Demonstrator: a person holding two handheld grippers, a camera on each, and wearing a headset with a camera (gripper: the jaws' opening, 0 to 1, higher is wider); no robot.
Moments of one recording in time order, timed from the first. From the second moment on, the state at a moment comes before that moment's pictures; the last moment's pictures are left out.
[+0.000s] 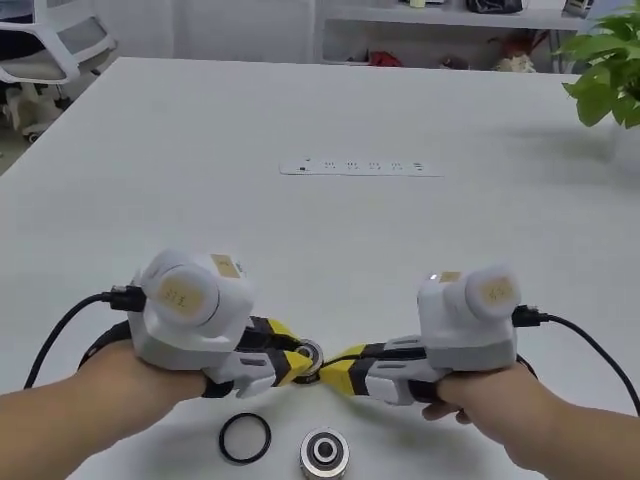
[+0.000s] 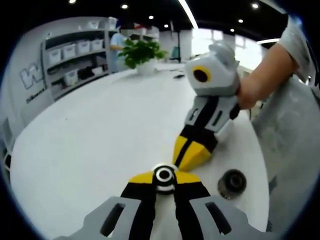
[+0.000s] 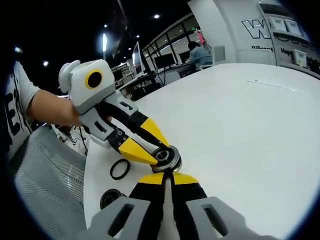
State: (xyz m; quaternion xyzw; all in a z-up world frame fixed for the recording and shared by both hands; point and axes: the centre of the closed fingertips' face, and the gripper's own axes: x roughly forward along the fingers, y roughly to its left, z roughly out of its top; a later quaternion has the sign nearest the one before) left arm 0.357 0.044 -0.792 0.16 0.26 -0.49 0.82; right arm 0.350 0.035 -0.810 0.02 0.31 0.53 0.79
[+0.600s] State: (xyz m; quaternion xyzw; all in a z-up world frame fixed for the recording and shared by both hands) left arm 0.355 0.043 -0.794 0.17 0.26 -0.47 0.83; right arm 0.353 0.028 -0.808 0.09 0.34 0.50 0.79
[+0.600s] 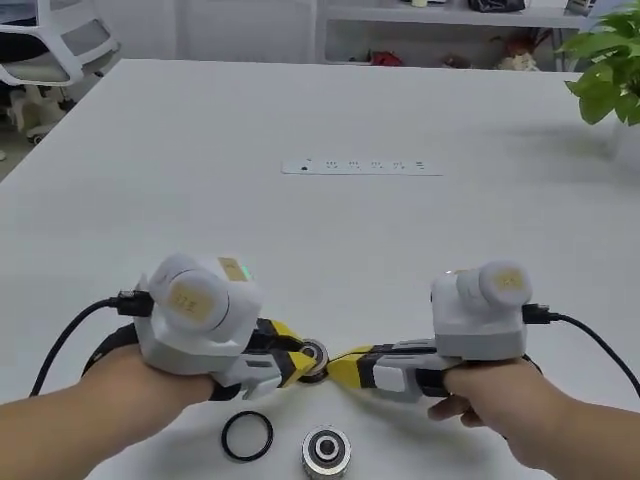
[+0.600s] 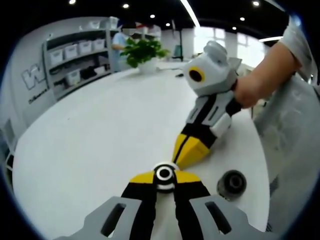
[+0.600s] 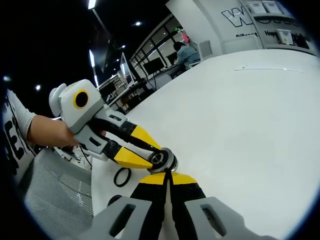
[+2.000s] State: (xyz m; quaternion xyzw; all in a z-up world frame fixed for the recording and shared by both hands) left arm 0.352 0.040 -0.794 0.18 0.26 -0.46 0.83; right arm 0.353 0.027 -0.796 0.15 0.35 0.48 0.79
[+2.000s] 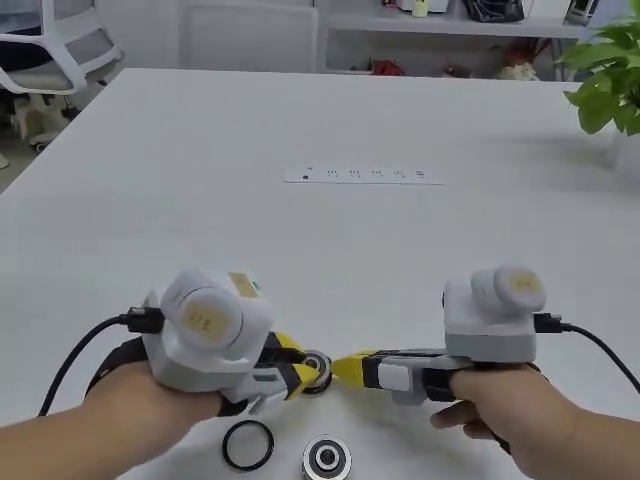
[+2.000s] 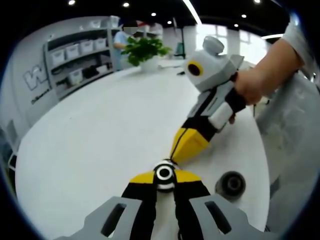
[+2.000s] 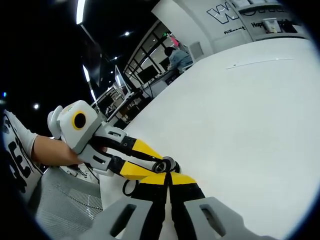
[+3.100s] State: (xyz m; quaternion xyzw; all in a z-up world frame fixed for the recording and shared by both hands) left arm 0.351 0.039 -0.795 0.19 0.26 -0.46 0.83; right arm 0.347 0.037 -0.789 0.15 0.34 0.50 0.78
